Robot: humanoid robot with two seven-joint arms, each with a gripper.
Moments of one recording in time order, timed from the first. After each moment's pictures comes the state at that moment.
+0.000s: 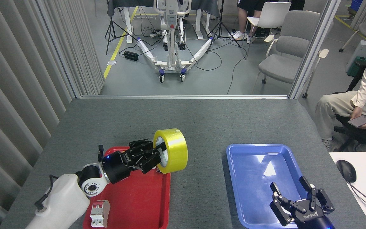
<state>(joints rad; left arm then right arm) -0.57 0.35 -0.59 -1.17 -0.56 -0.78 -0.07 0.18 -0.44 0.13 -1.71 1.05 -0.10 -0.17</state>
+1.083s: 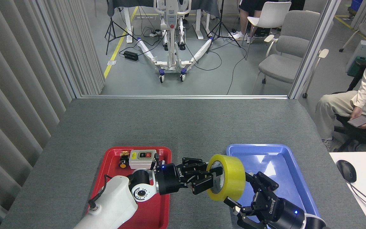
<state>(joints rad) -0.61 0.11 -0.71 -1.12 -0.60 -0.78 -0.27 -0.07 -0.48 0.36 -1.61 0.93 -0.72 -0.20</state>
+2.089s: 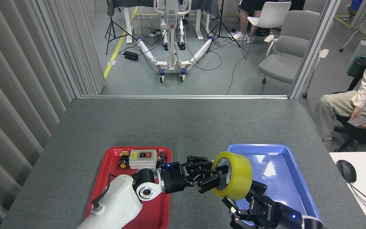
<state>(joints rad) -0.61 0.09 -0.71 -1.16 -0.59 -0.72 -0.30 -0.07 -0.49 0.38 -1.63 0.94 -0.79 -0.20</state>
